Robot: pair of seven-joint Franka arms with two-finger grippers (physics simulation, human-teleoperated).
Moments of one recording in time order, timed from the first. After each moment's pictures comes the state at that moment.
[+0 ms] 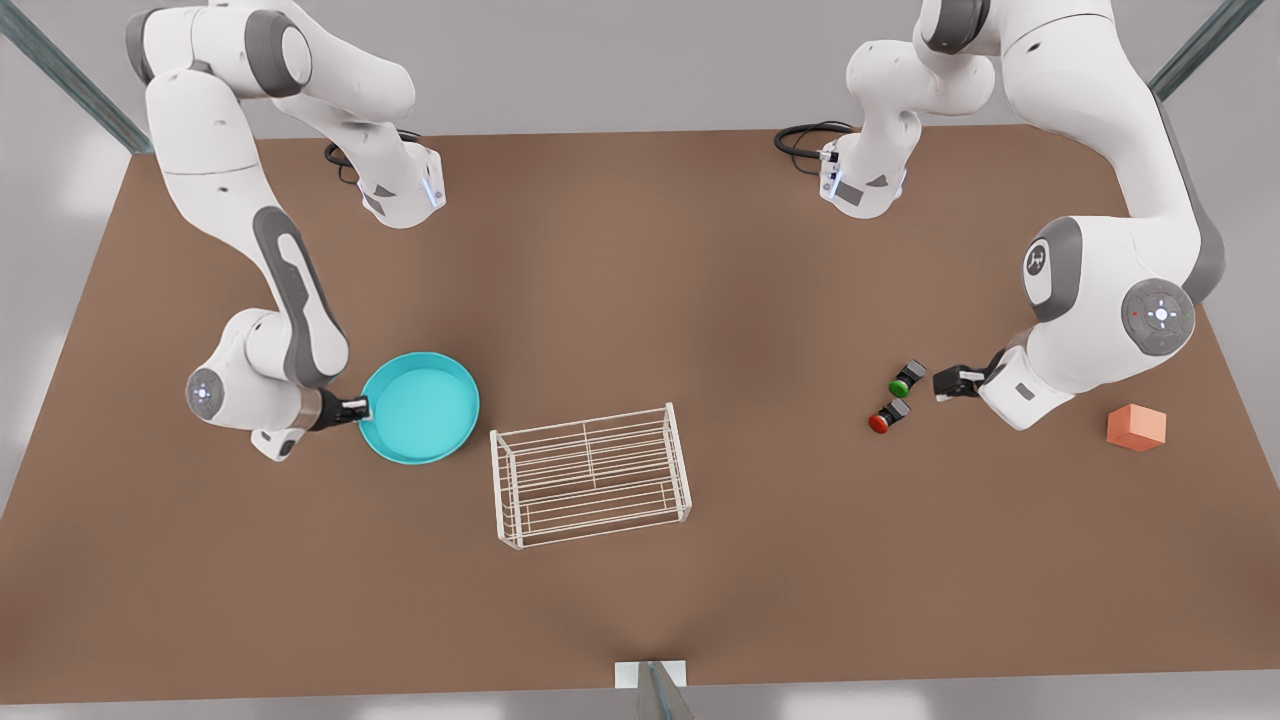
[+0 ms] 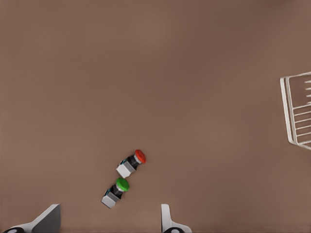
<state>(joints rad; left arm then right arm) -0.24 0.31 0.19 -1.45 -0.09 1.64 0.04 -0.09 0.41 0.03 -2.06 0.29 2.22 -0.46</state>
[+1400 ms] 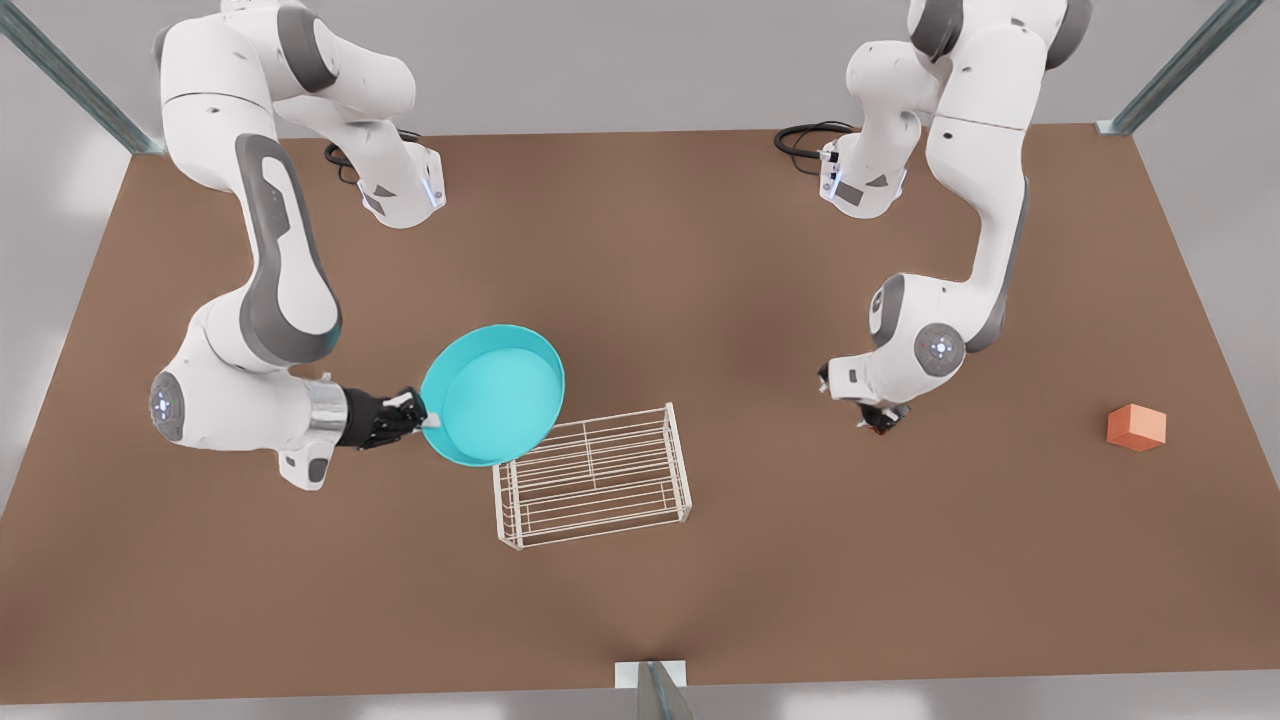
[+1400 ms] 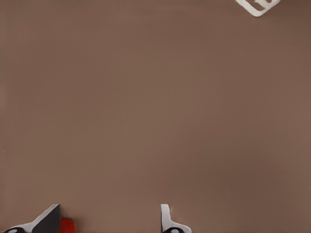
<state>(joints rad) -0.20 0.38 -0.03 -2.03 -0.14 2.36 0.69 0.08 0.45 0.09 -1.43 0.55 1.72 -0.37</state>
